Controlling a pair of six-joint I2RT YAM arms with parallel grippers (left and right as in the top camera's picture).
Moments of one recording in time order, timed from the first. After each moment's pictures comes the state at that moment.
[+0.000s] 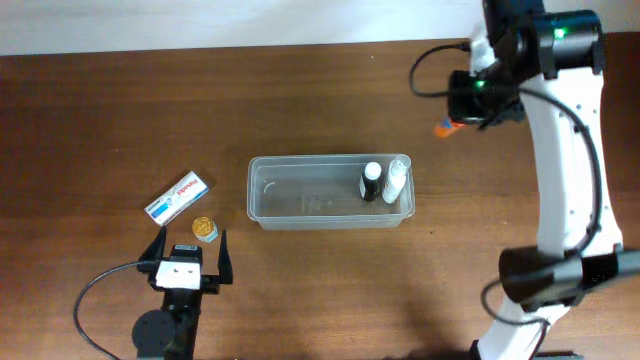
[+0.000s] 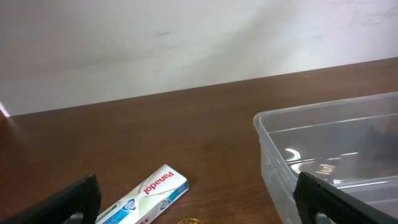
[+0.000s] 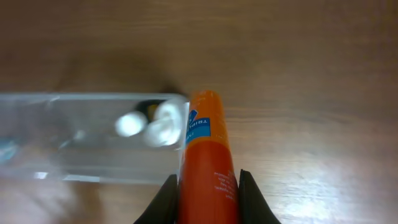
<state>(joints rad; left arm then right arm) -0.03 0.01 0.02 -0.08 0.03 0.12 0.12 1.93 2.36 -1.69 -0.08 0.16</state>
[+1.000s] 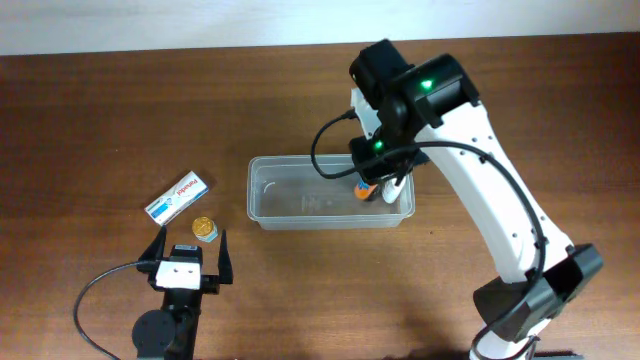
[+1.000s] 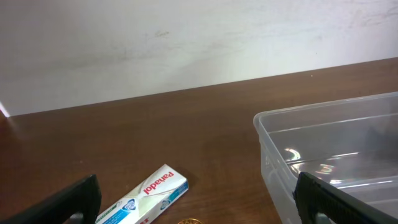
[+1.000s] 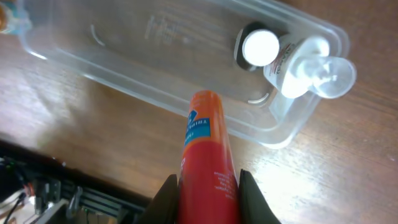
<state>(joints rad) -0.03 0.01 0.02 -0.08 0.03 0.12 0.48 1.89 2.07 -1.64 -0.12 0.16</state>
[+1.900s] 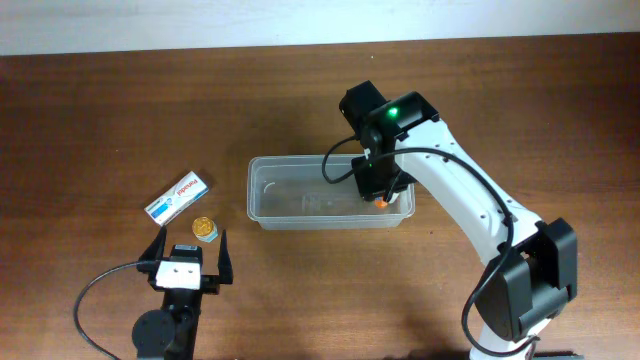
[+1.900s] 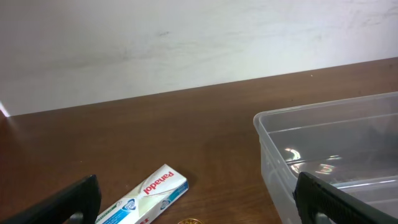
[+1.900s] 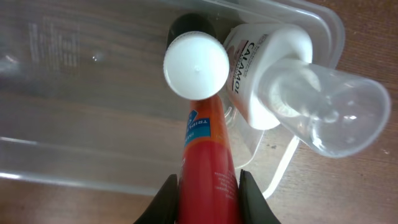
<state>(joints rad) -0.03 0.01 0.02 -0.08 0.03 0.12 0.48 1.89 1.68 -1.33 0.07 0.30</state>
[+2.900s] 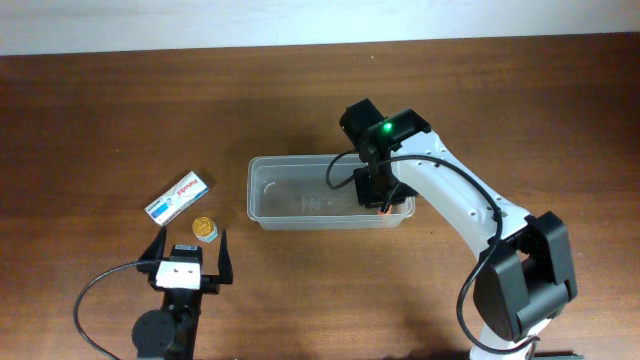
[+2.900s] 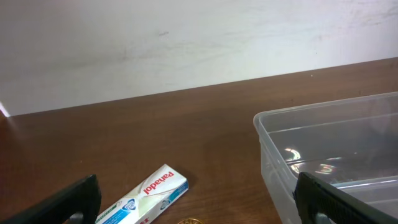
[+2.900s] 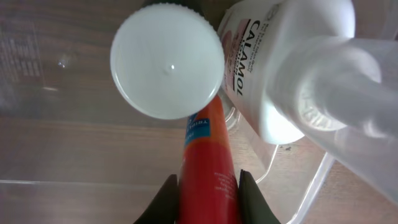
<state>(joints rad) -0.03 0.01 0.02 -0.08 0.03 0.12 0.48 1.89 1.54 -1.23 0.08 0.39</state>
